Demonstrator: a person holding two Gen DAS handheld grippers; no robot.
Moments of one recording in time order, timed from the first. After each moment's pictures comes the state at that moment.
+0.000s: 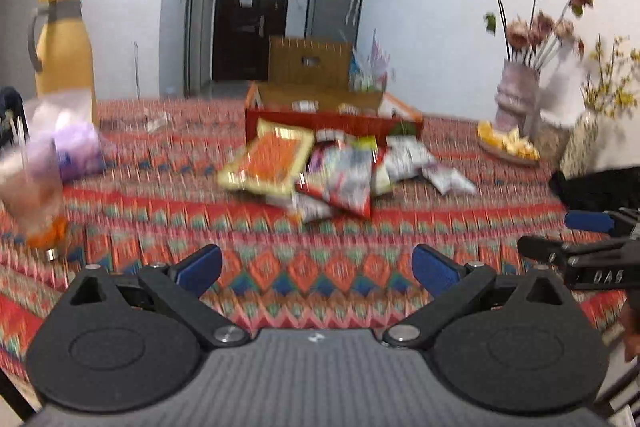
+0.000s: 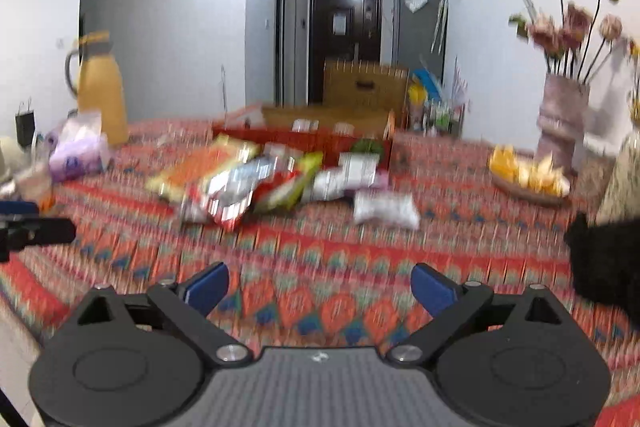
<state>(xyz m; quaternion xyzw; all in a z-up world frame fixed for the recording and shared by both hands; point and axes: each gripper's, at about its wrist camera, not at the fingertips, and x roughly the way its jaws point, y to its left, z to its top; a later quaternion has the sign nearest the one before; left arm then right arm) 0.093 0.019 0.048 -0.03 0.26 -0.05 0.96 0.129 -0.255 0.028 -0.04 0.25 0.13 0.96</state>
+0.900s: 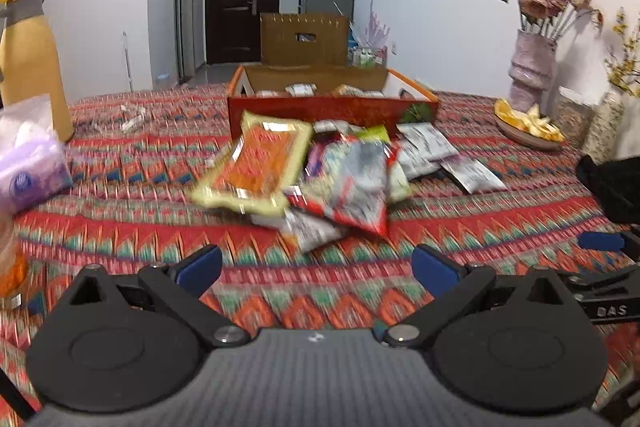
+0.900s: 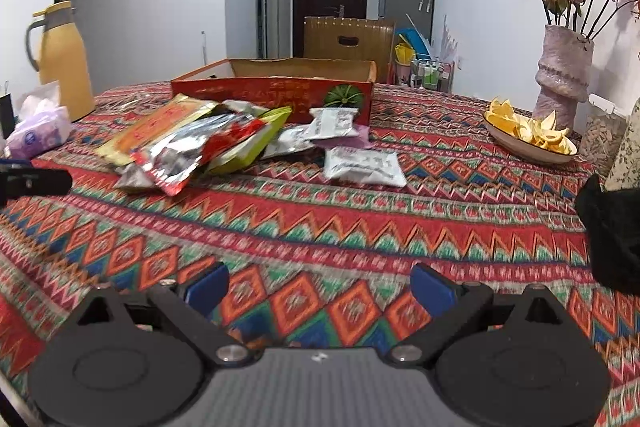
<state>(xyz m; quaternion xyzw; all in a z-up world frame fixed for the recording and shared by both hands) 0.193 0.011 0.042 0.00 0.28 -0.04 0.96 0.202 -0.267 -0.003 -0.03 0.30 0.11 0.95</state>
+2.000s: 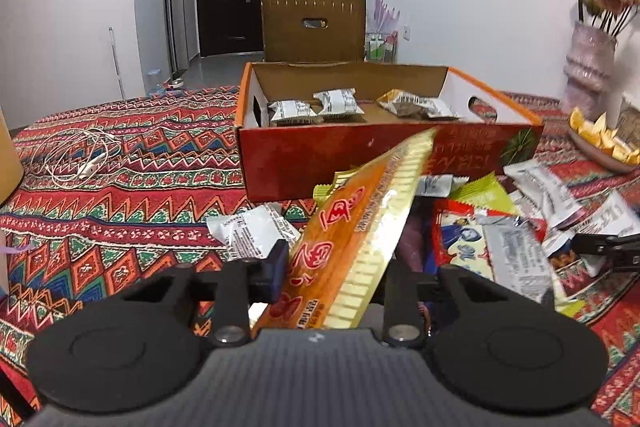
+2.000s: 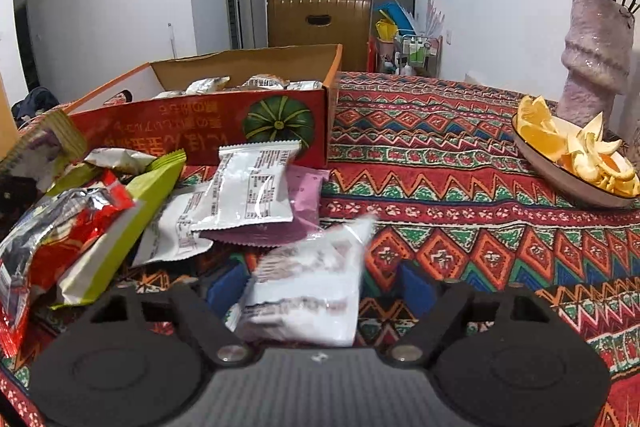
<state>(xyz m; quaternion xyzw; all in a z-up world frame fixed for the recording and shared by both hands) 0.377 0.061 0.015 0.01 0.31 -0.05 0.95 0.393 -0.280 -0.027 -0.01 0.33 0.08 0.94</state>
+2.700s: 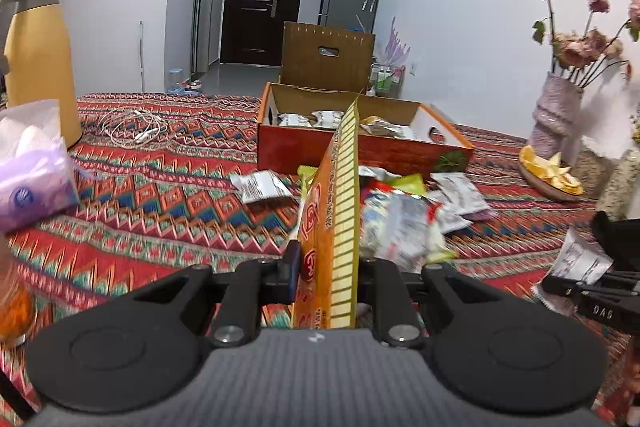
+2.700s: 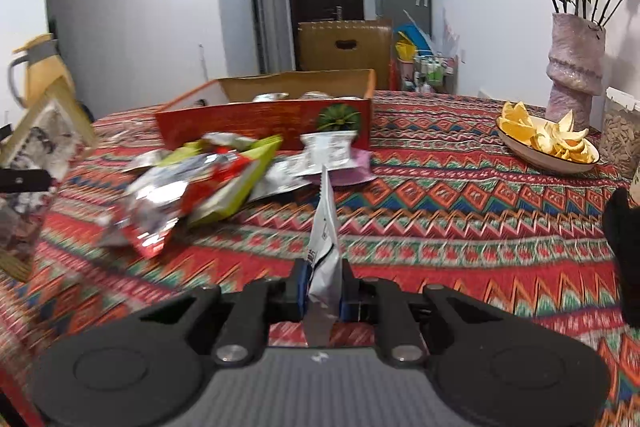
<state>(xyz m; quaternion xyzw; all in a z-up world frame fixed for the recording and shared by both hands) 0.220 0.048 0.066 -0.05 0.28 -0.03 0.96 0.245 -0.272 0.007 0.01 0.30 0.13 0.95</state>
